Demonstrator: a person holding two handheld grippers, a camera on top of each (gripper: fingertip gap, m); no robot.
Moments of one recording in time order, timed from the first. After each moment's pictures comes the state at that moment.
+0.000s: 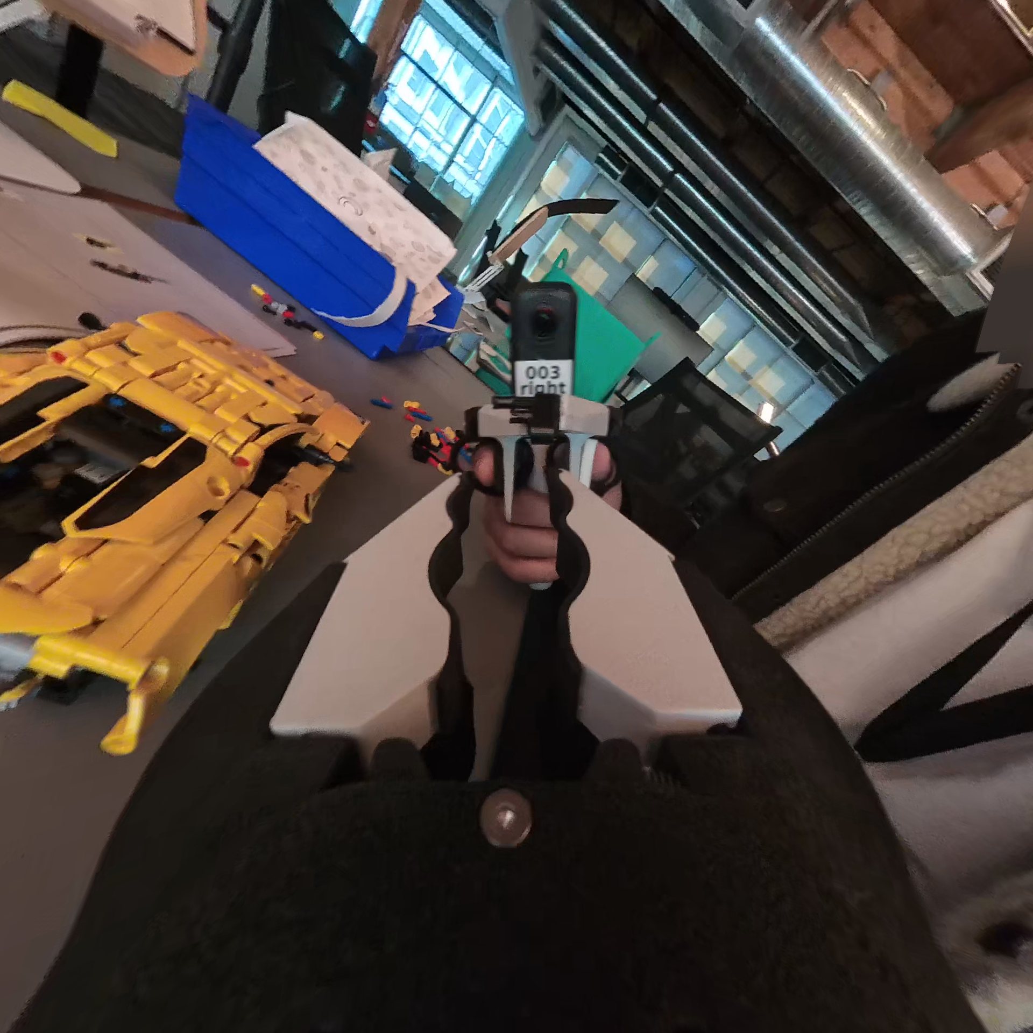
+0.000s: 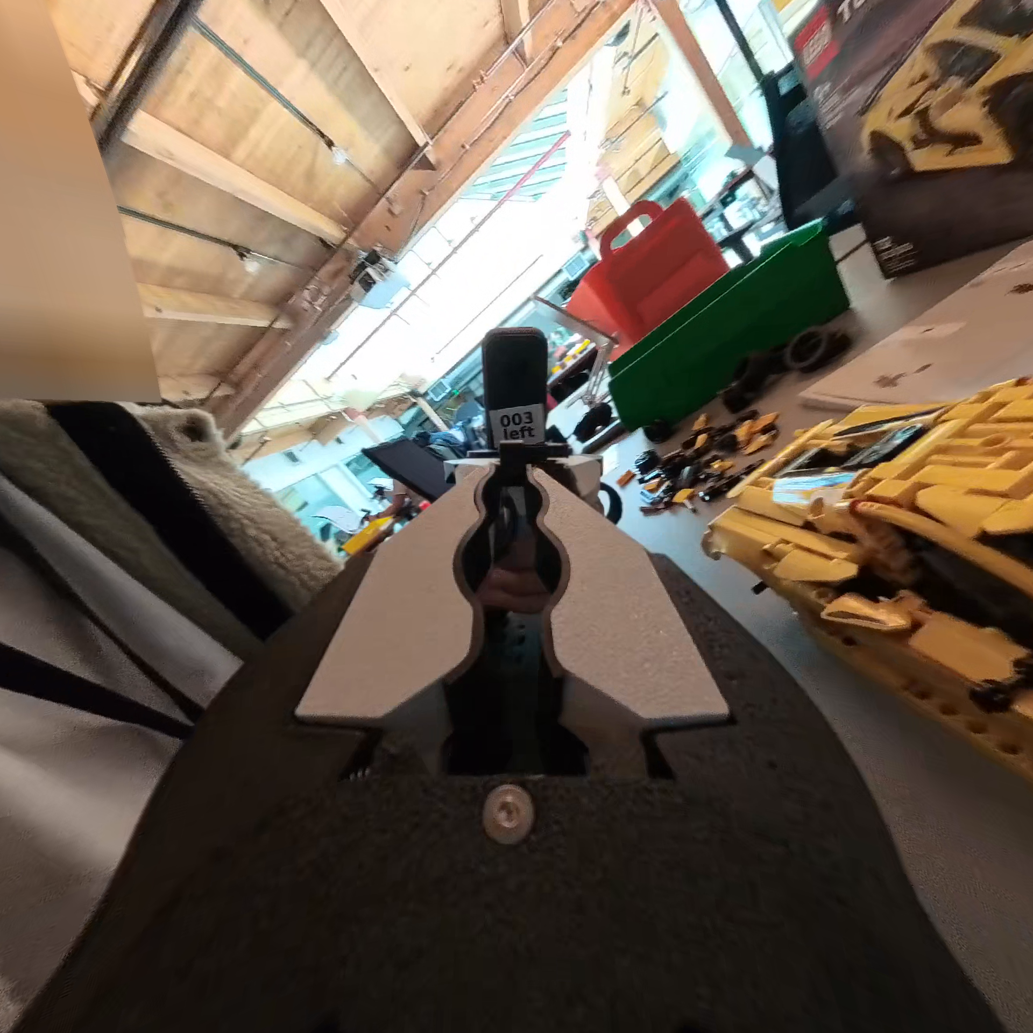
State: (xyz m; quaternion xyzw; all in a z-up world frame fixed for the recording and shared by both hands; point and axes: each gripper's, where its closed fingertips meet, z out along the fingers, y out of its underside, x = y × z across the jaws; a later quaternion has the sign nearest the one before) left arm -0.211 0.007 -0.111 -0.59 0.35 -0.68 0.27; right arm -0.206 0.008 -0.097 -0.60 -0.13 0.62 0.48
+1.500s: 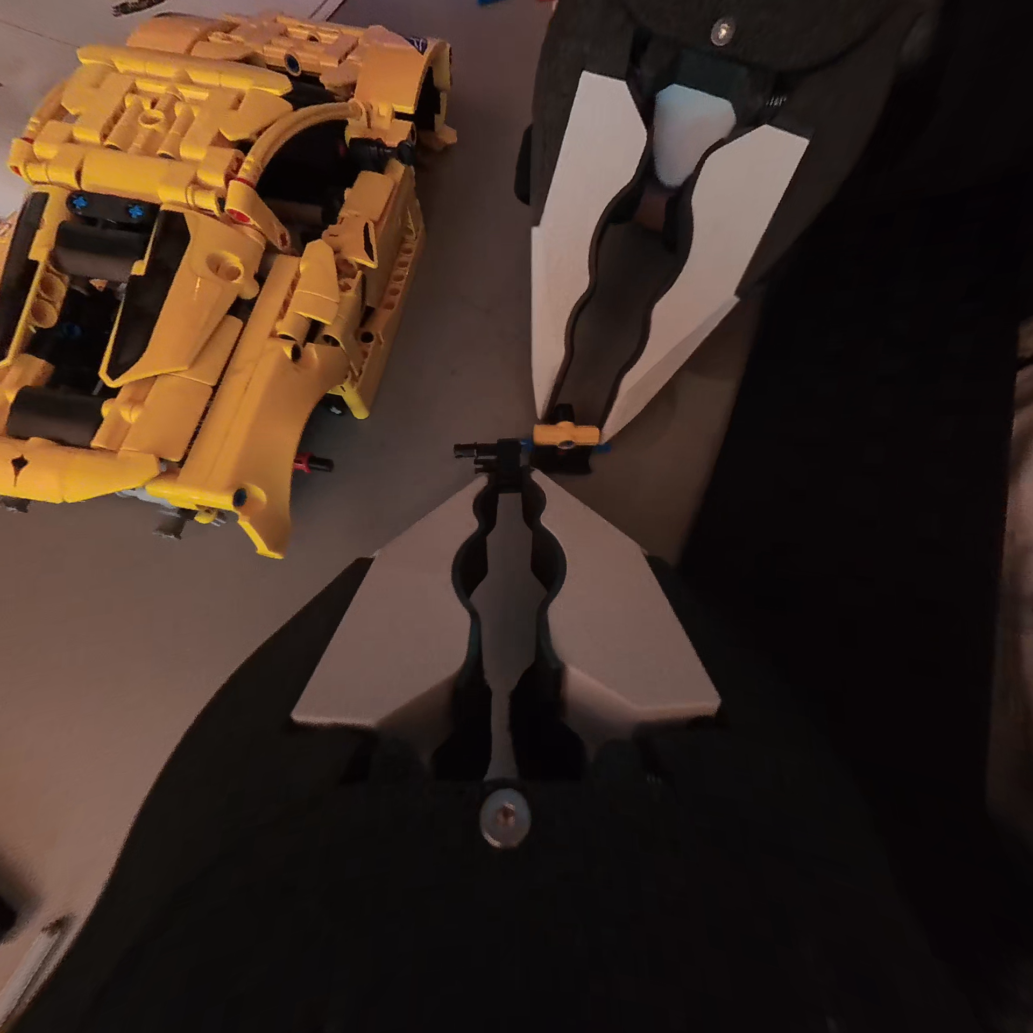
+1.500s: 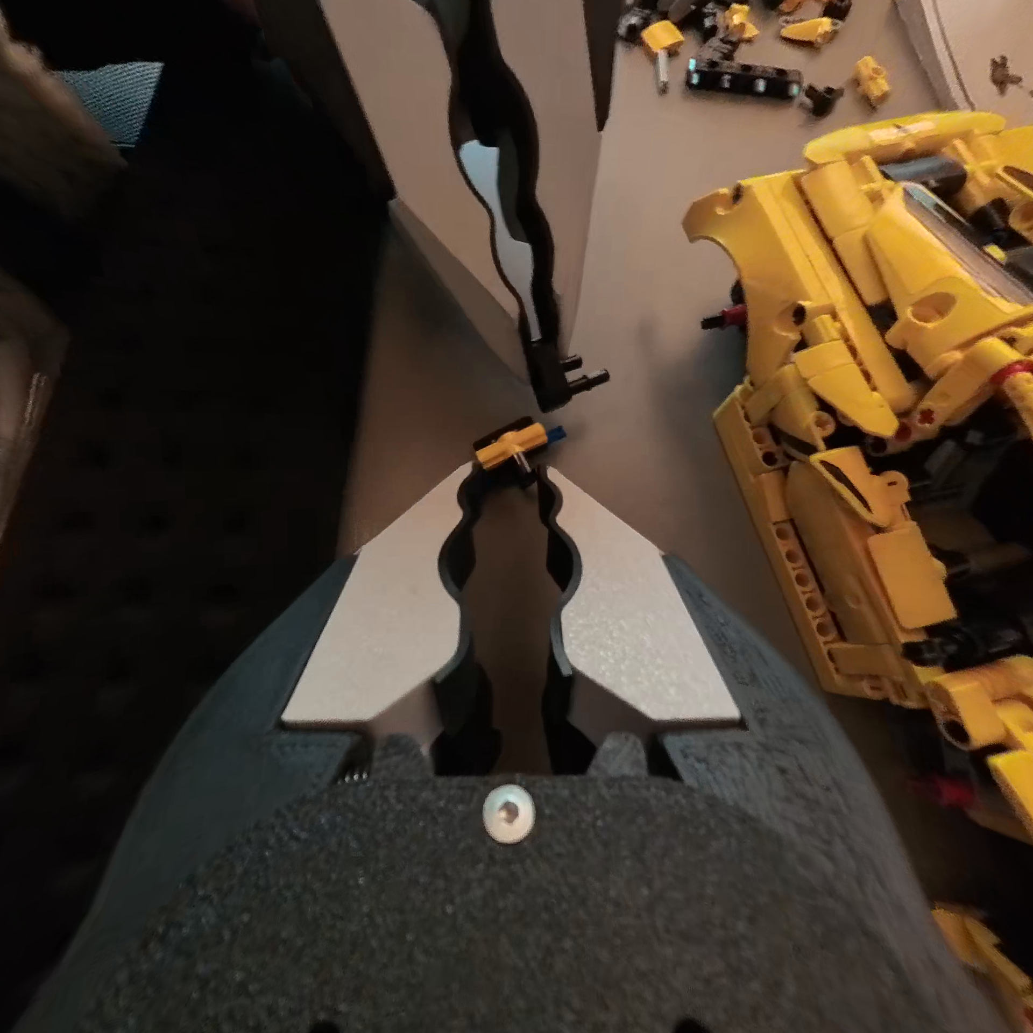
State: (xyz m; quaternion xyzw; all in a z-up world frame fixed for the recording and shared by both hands) left arm -0.235 0.002 -0.228 -0.65 0.62 -0.32 0.30; right arm -0.217 -0.014 -0.241 -0.76 -0.51 0.24 0.34
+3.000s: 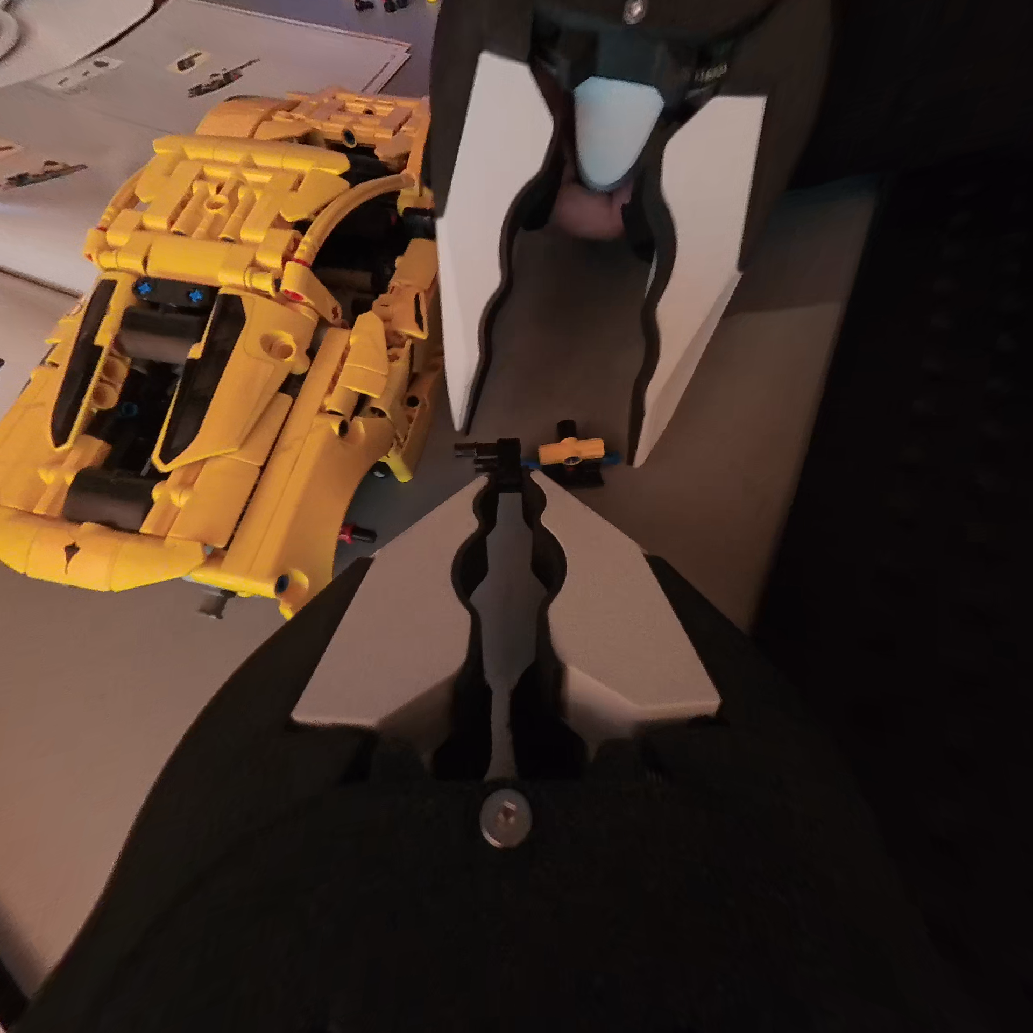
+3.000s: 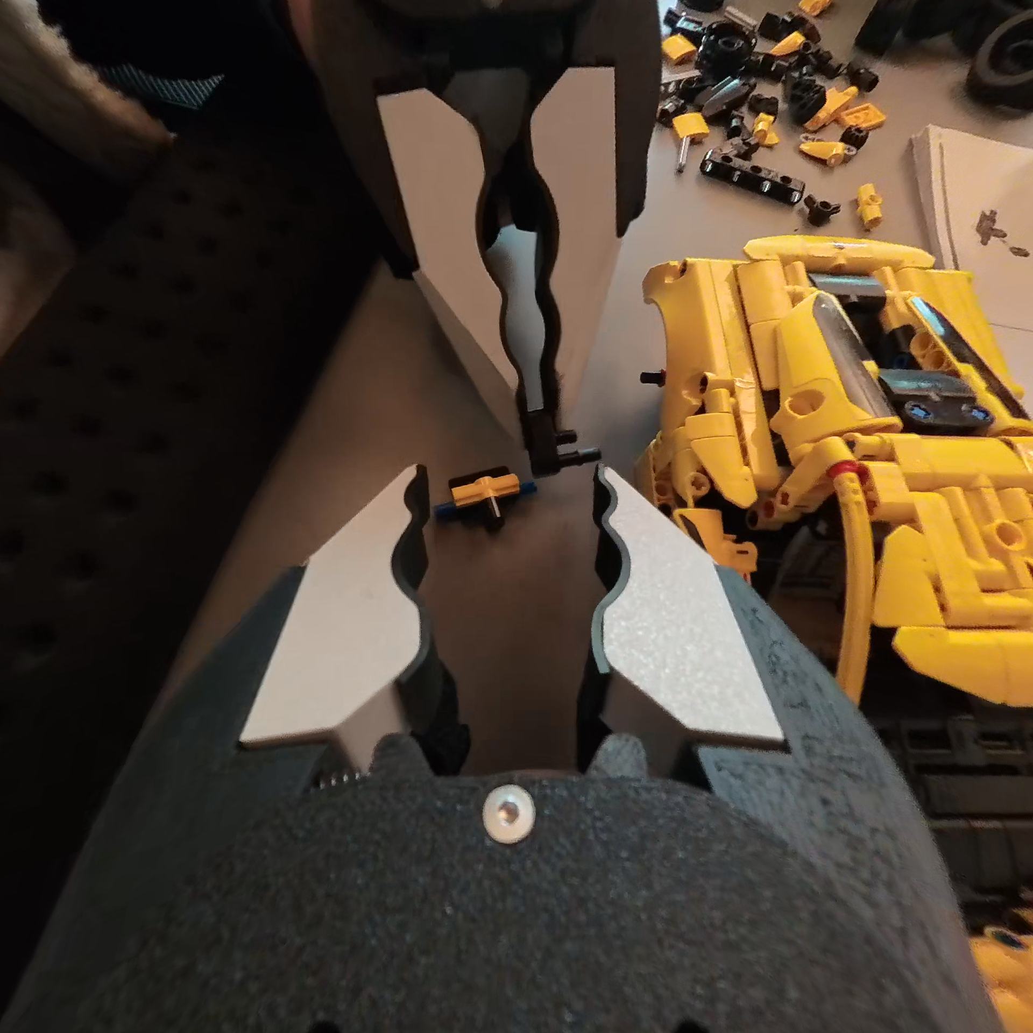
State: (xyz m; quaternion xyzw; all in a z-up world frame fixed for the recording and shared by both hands) left arm -0.208 0.019 -0.228 -0.64 0.61 -0.31 0.34; right arm -0.207 0.012 -0.230 -0.67 -0.59 0.27 0.35
